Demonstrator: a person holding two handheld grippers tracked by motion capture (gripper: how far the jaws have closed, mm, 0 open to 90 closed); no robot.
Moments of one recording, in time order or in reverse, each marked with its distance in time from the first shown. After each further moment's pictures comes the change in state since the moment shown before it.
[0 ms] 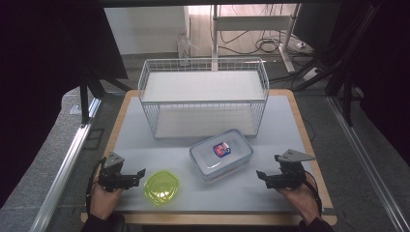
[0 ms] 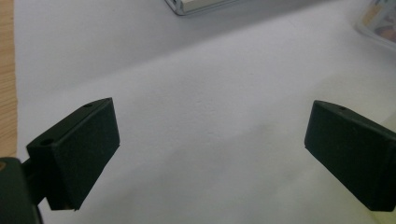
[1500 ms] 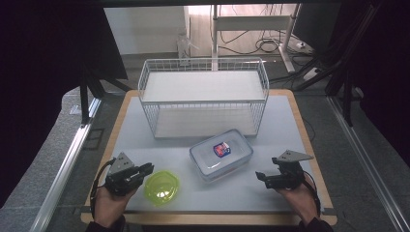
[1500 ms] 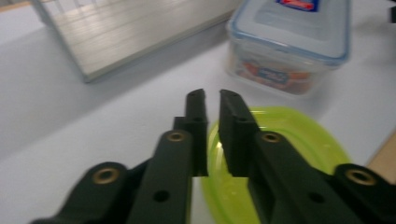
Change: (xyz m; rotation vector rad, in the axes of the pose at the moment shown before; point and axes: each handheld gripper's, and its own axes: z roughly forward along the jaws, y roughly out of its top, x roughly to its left) left arm -0.063 0.034 -0.044 -0.088 -0.214 0.133; right arm 0.001 -0.002 0.004 0.044 0.014 0.009
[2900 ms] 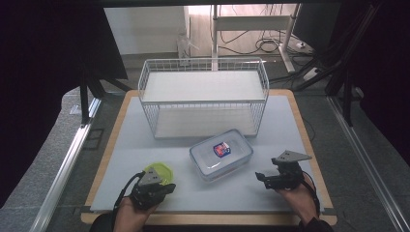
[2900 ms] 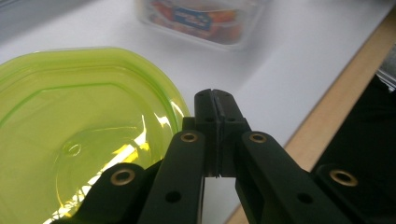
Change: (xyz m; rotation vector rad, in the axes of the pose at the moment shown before) left arm -0.041 -0.013 0.040 0.179 -0.114 0.021; right arm 0.000 -0.001 0.003 0.019 -0.005 -0.006
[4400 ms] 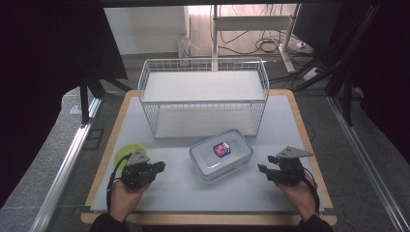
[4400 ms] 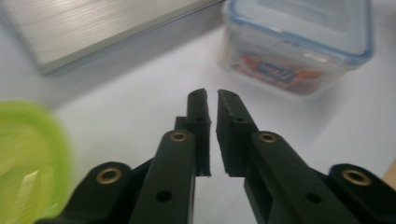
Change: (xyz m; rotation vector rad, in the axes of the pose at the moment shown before) left arm 0.041 0.020 0.002 -0.108 0.080 -0.056; right arm -0.003 0.014 -0.003 -0.021 -0.034 0.007
